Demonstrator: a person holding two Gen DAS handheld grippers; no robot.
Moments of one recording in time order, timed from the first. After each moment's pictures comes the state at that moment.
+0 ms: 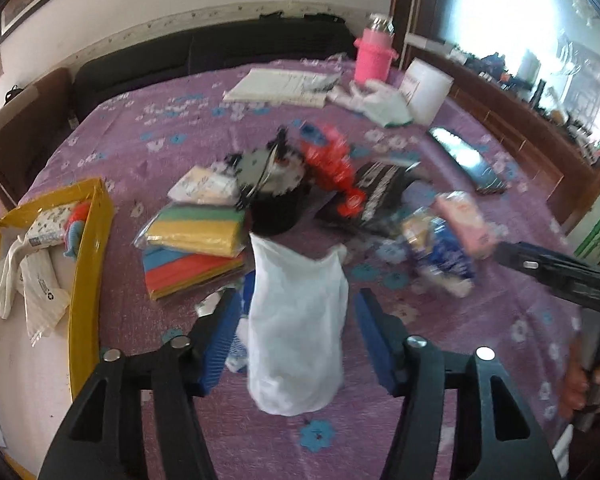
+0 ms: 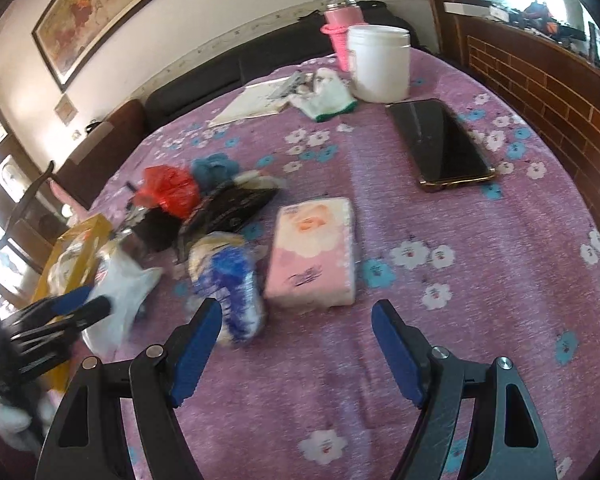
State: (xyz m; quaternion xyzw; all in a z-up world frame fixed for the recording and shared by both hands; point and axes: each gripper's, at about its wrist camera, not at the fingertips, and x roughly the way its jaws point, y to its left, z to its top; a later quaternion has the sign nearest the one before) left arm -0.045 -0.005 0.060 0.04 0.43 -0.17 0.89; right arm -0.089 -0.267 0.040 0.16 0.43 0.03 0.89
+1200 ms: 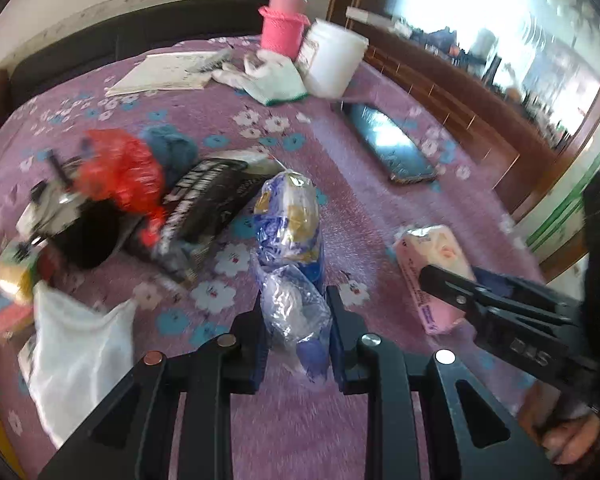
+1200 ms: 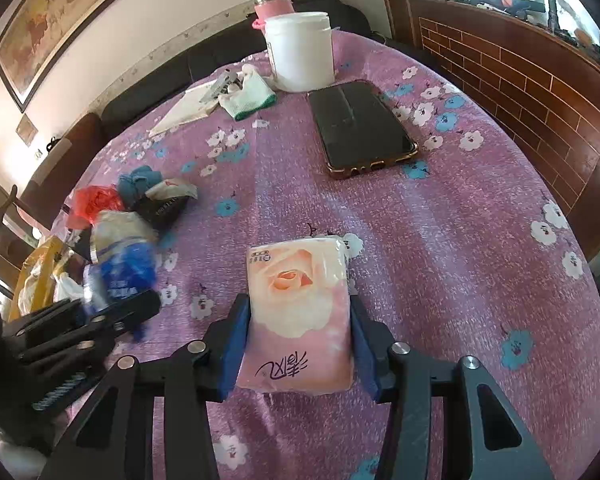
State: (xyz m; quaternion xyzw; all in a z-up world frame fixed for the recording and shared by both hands) left arm -0.024 -0.119 0.038 0.02 0.46 -0.26 0.85; right arm -0.098 -0.312 0.030 0.18 0.44 -0.02 0.88
